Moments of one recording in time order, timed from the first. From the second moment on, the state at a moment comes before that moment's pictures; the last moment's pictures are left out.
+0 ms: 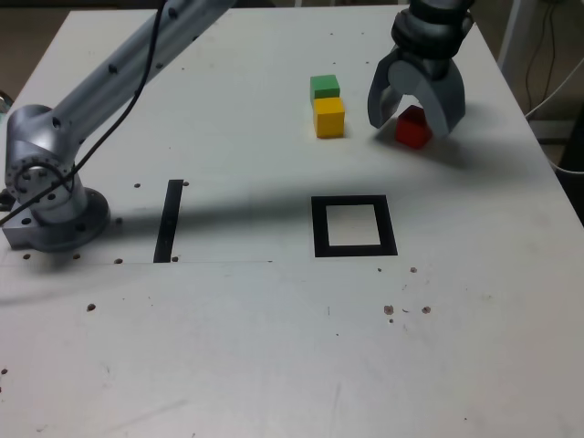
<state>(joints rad) 0.30 2.54 -2.42 1.60 0.15 0.90</state>
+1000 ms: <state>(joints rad) 0.27 2.55 -2.44 1.58 0.19 0.88</state>
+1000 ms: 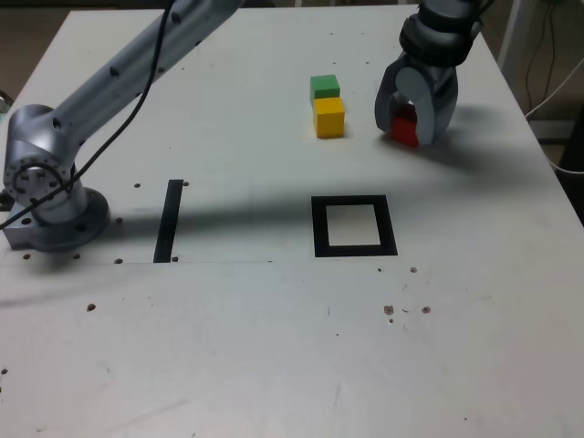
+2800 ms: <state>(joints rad) 0.04 2.07 -1.70 1.34 -0.02 0.18</state>
